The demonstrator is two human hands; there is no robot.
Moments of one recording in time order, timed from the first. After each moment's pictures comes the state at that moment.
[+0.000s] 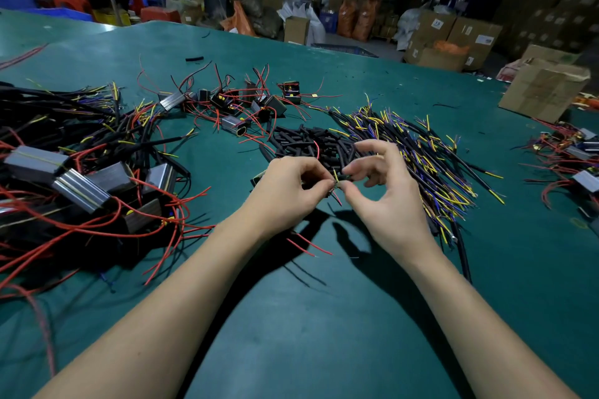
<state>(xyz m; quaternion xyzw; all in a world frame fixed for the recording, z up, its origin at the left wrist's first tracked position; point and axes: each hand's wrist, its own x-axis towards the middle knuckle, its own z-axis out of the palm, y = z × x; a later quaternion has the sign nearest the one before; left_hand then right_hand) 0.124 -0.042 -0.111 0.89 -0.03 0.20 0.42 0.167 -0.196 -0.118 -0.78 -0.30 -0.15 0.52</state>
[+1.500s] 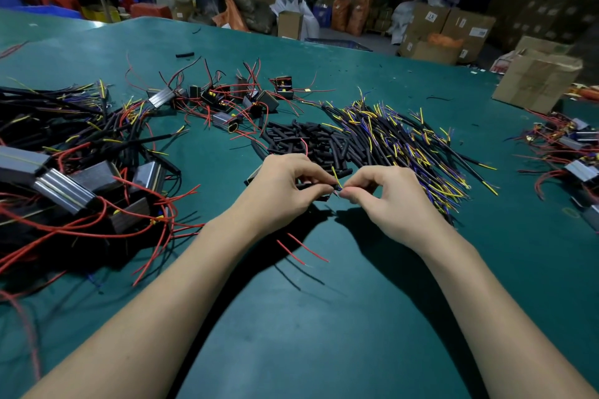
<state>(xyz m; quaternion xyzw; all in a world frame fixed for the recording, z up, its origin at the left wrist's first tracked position) 0.125 -0.041 -0.112 0.88 -0.09 0.22 0.41 0.179 -0.215 -0.107 -0.88 -0.33 -0.07 0.35</state>
